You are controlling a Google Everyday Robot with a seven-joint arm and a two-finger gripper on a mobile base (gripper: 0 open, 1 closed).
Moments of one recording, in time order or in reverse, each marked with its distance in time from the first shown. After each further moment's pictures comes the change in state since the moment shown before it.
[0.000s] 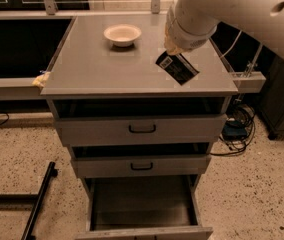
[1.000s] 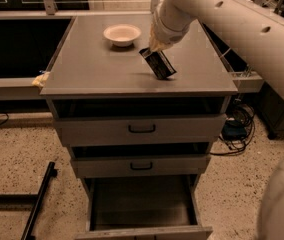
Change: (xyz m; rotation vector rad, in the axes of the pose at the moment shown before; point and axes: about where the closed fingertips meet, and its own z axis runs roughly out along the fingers) arm -0.002 -0.049 0.118 -0.050 -0.131 0.066
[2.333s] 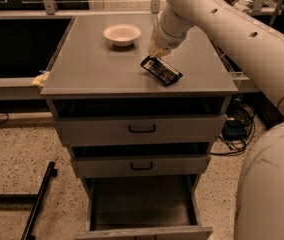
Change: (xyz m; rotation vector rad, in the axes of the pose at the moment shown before) arm 0.005 0.003 0.040 -0.044 -0.058 0.111
